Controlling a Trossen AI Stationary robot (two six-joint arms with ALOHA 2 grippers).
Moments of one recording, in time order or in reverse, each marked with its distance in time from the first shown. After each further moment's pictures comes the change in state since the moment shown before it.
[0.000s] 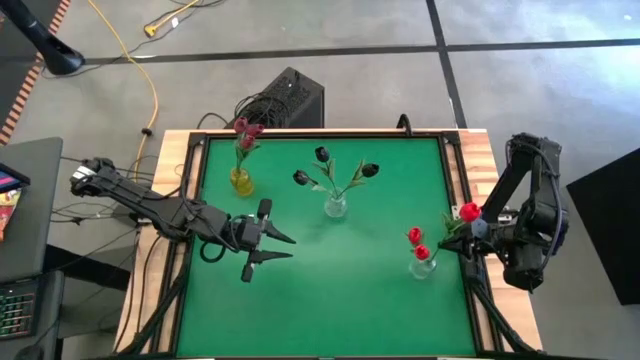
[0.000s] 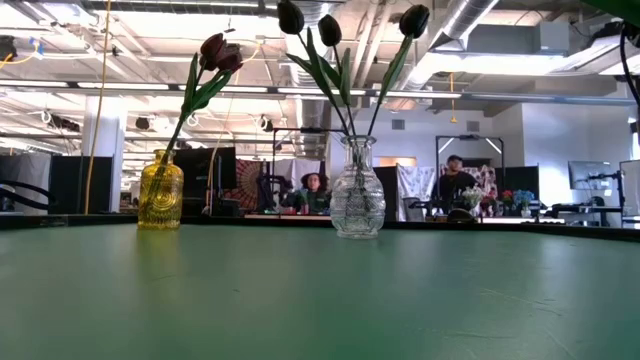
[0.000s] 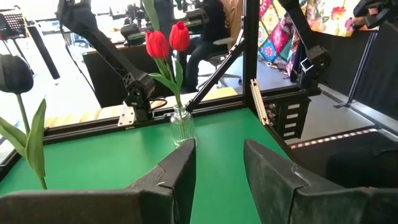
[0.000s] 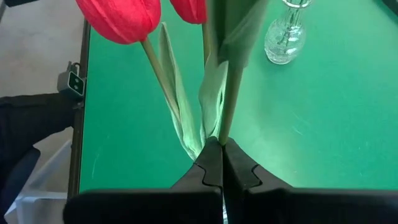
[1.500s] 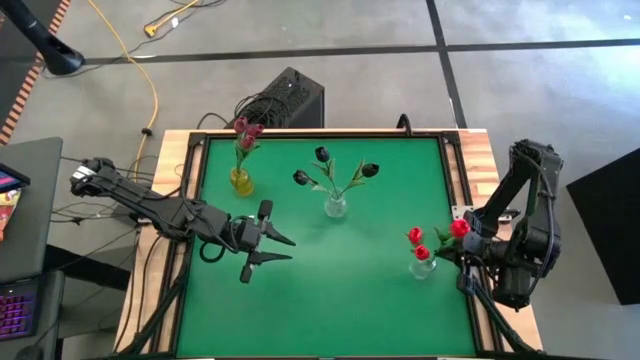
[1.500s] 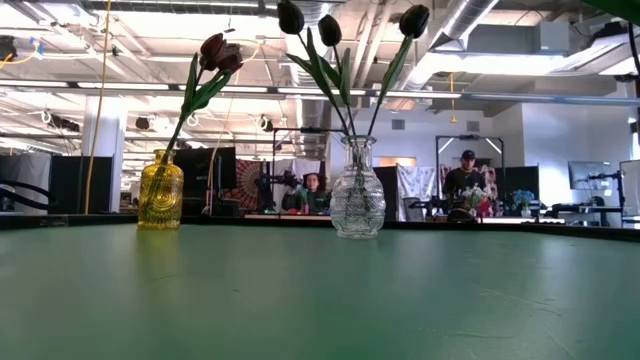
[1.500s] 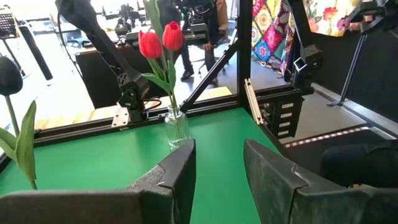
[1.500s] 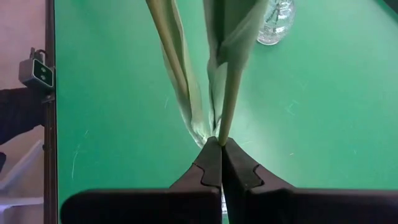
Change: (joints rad) left arm 0.001 0.000 0.000 -0.001 0.026 0.001; right arm 0.000 0.146 0.000 -0.031 -0.027 0.136
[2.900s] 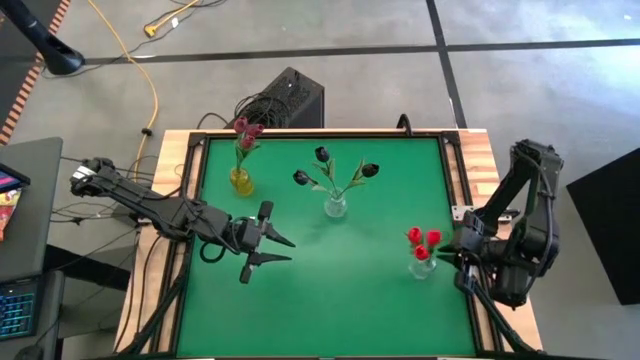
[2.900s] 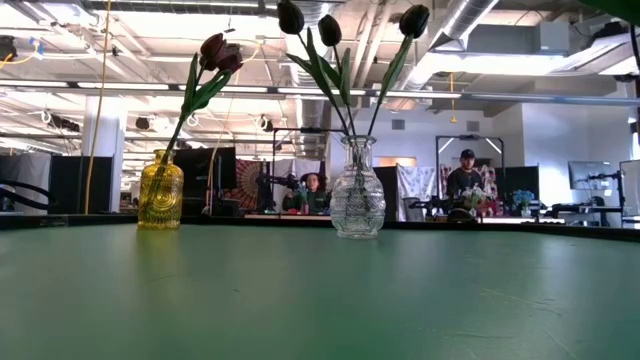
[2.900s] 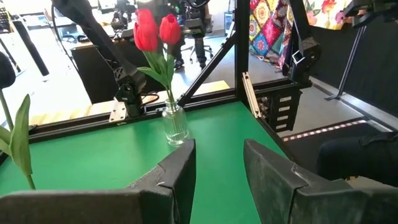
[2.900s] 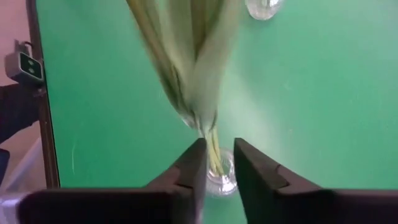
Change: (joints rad) left arm 0.000 0.000 0.000 -0.026 0.010 0.001; right arm -0.027 0.000 0.000 -0.023 -0.088 0.066
